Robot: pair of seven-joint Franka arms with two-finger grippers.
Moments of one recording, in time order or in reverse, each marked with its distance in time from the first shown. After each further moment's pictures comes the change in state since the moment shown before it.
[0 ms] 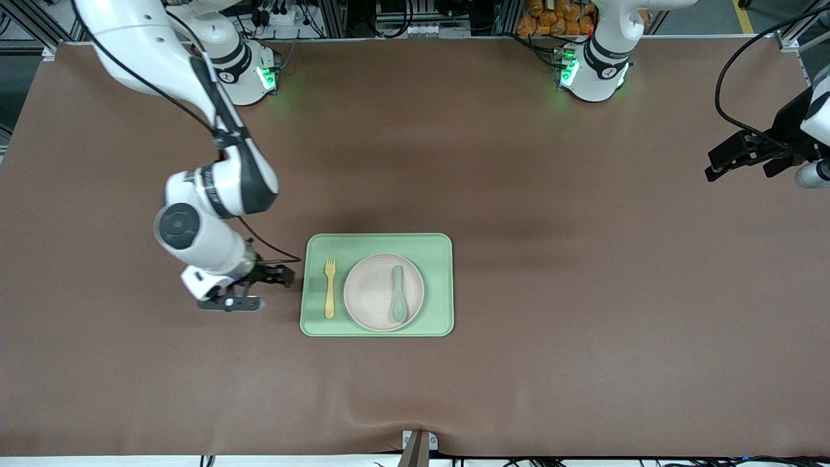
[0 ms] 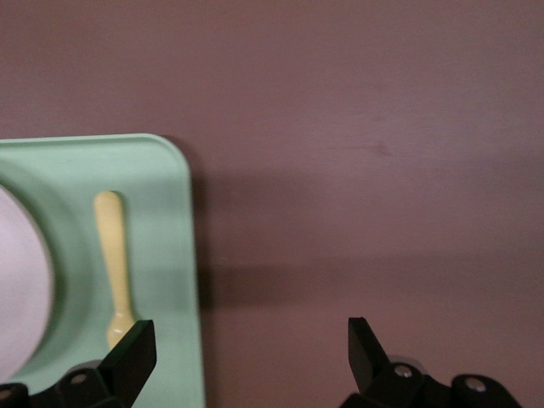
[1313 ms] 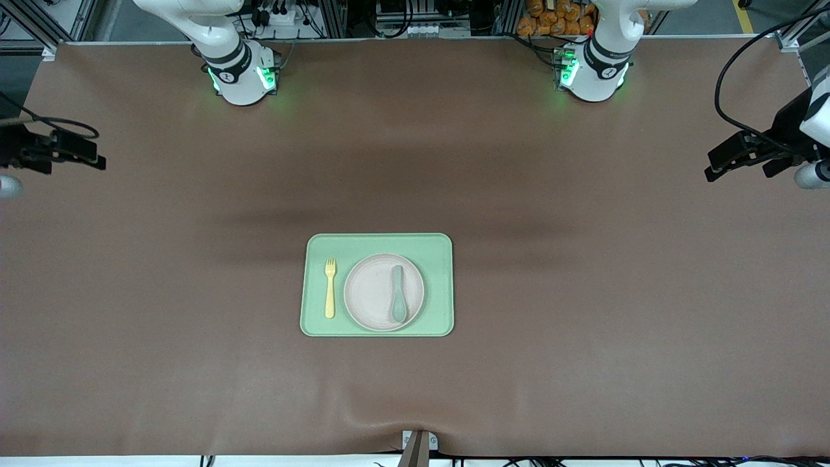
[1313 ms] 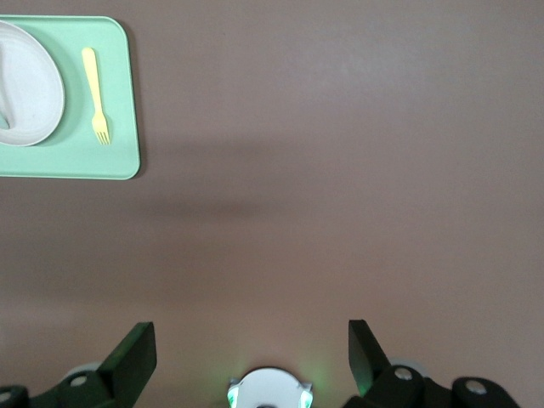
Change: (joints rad) left arm 0.000 0.000 0.000 -0.003 0.000 0.000 0.000; right arm -0.266 -0.399 -0.007 0.320 -0.009 -0.922 -0.258
